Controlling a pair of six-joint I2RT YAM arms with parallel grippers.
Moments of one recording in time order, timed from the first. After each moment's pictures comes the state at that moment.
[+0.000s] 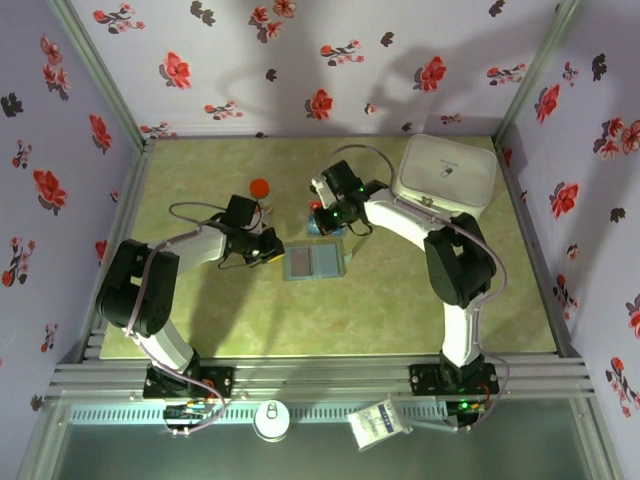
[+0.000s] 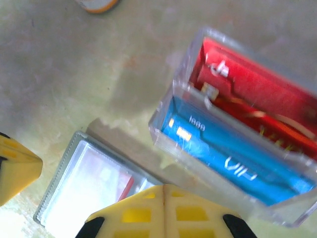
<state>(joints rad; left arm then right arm) -0.41 1.67 0.90 -0.29 0.45 -0.71 0.64 1.94 1.47 -0.55 -0.22 0.17</state>
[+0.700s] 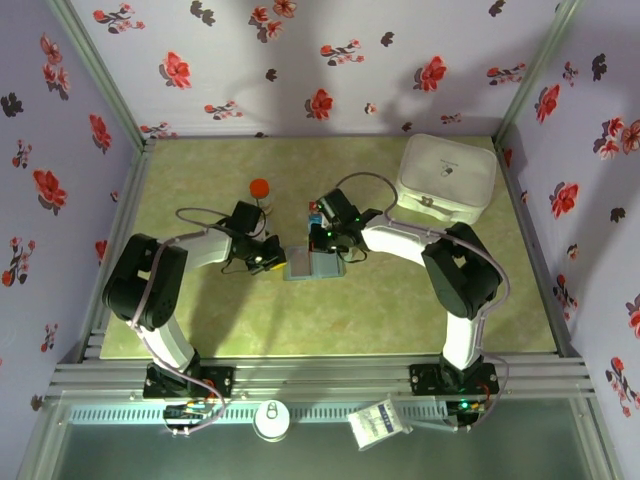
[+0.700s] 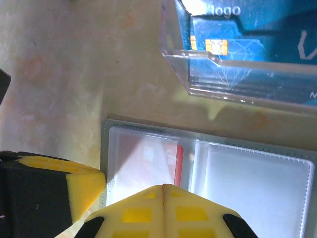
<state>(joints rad) -0.43 1.72 0.87 -0.28 0.45 -0.72 0.73 1.87 1.22 -0.31 -0.23 0.70</state>
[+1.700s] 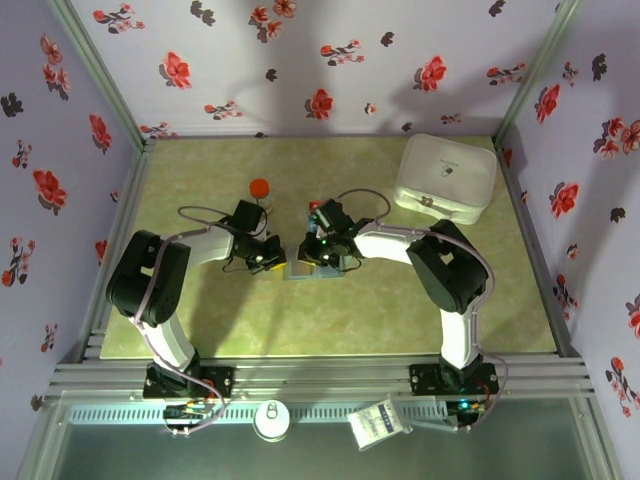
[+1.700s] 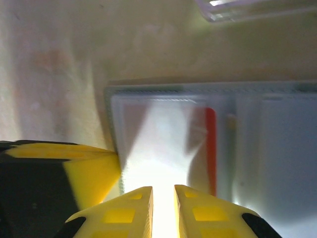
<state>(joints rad) -0.43 1.75 0.90 -0.31 0.44 -0.70 0.75 1.95 1.18 -0.22 -0.37 0.90</state>
